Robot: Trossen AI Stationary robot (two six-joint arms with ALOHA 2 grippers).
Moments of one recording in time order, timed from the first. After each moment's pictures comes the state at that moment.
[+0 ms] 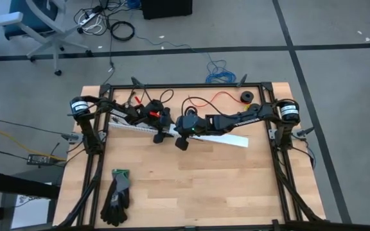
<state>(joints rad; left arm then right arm) 0.45 1.78 0.65 0.38 0.46 0.43 -0.02 1.87 1.25 0.00 0.22 0.20</state>
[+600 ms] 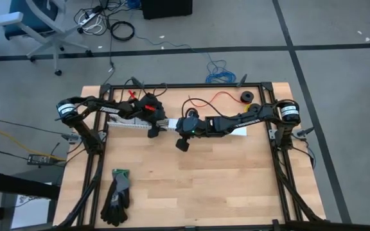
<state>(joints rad) 0.53 1.62 0.65 0.10 0.41 0.46 0.00 1.87 1.25 -0.02 0.27 0.22</state>
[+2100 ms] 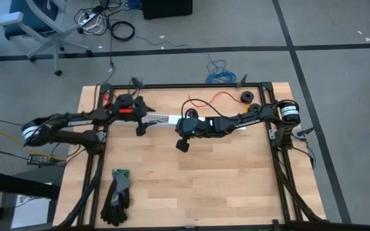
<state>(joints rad) 0.59 1.10 0.37 0.19 0.31 0.36 0.01 1.87 1.25 -0.02 0.27 0.19</state>
